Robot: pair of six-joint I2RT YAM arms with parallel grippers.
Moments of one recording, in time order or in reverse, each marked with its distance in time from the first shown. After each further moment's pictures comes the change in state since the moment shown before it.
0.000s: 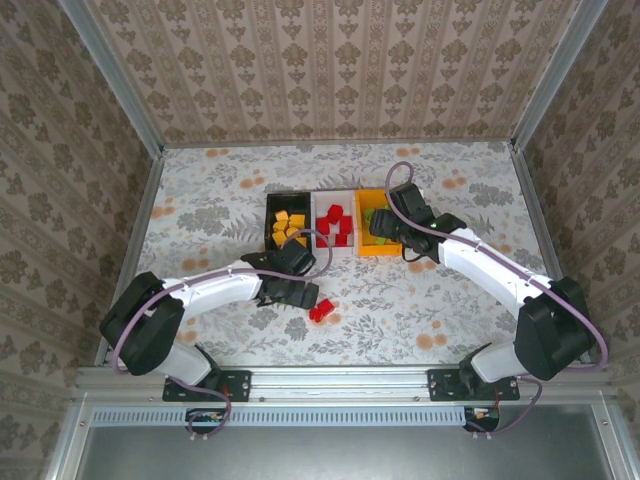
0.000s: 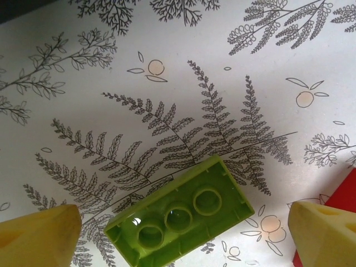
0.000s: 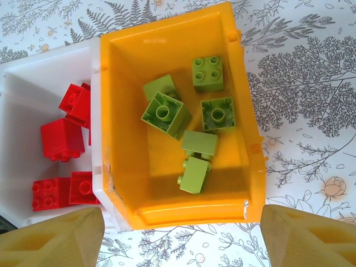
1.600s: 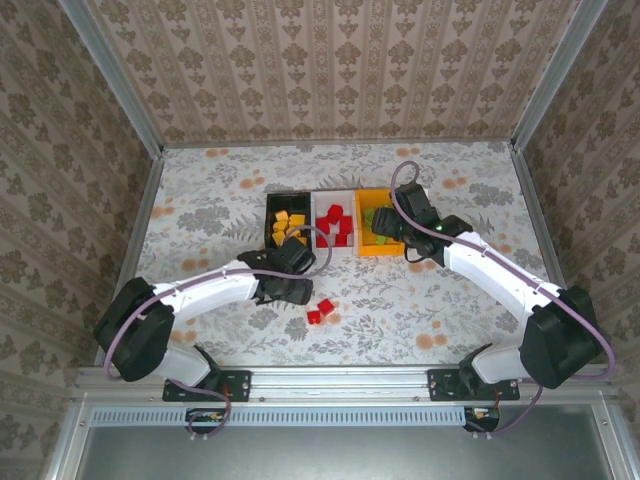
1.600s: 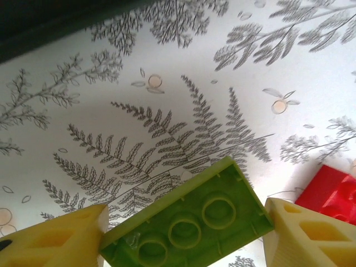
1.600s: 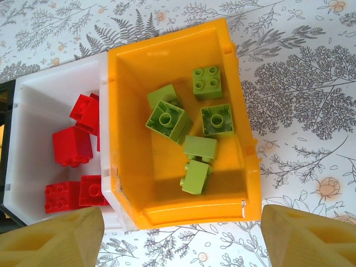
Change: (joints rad) left arm -0.012 -0.043 0.050 -0.056 -0.010 -0.001; right arm 0.000 -0.048 -0.011 0.000 0.011 0.015
